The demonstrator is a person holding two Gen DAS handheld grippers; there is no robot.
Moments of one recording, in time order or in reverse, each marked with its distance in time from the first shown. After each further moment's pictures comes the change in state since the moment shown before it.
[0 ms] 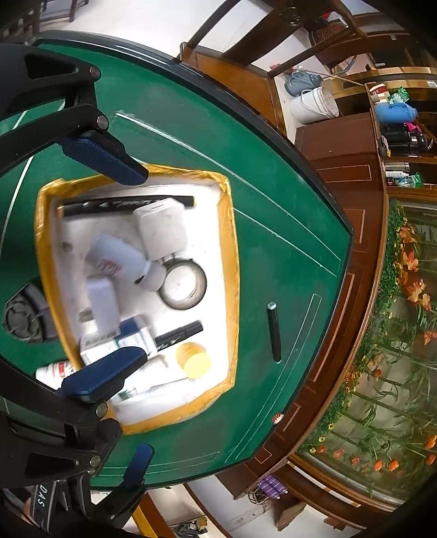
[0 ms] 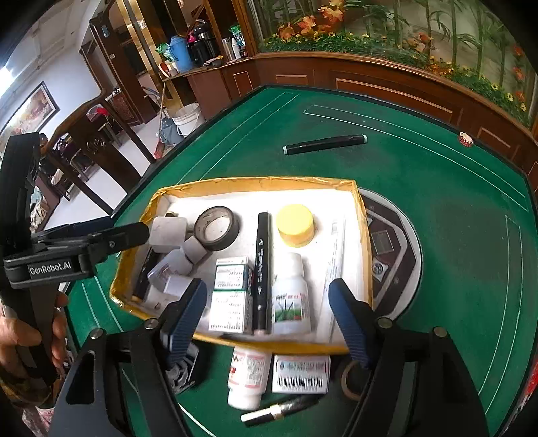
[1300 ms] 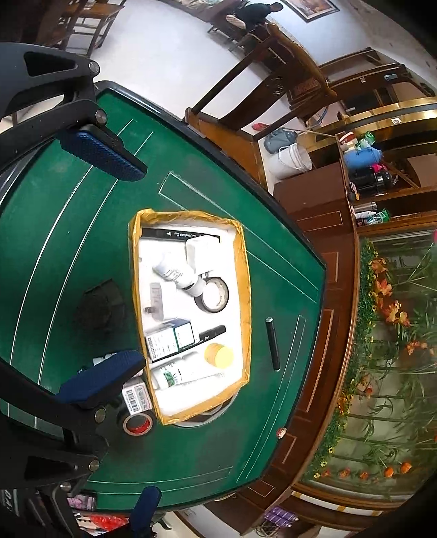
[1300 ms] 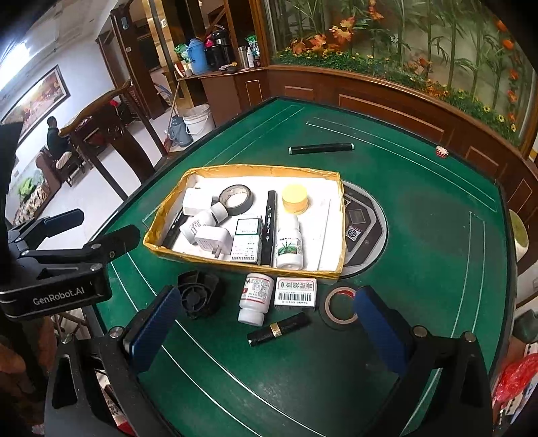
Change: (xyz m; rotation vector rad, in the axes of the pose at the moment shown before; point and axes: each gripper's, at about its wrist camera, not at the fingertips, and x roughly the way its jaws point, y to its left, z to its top) left arm -0.090 -0.066 -0.071 0.011 -0.107 0.278; right arm -0.088 0.018 -0.057 -0.100 -0.030 -0.039
